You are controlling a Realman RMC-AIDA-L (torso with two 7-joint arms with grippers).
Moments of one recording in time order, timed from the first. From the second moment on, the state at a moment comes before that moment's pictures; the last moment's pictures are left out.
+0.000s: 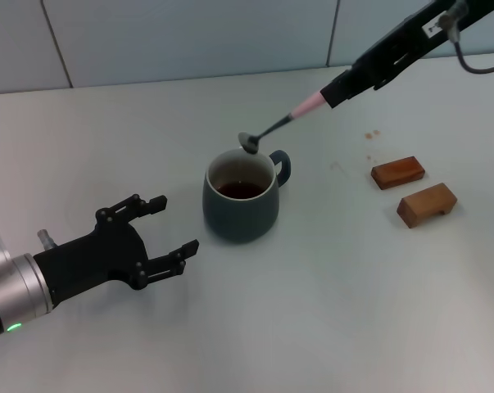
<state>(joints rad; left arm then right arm) -0.55 -2.07 0.55 0.21 1.92 1.35 -0.64 0.92 2.00 -0.96 -1.51 -2.43 -1.96 2.67</state>
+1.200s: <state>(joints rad) -0.56 -2.08 0.55 0.21 1.92 1.35 -0.65 1.09 2.01 -1.07 -1.05 -2.61 -1.74 2.60</state>
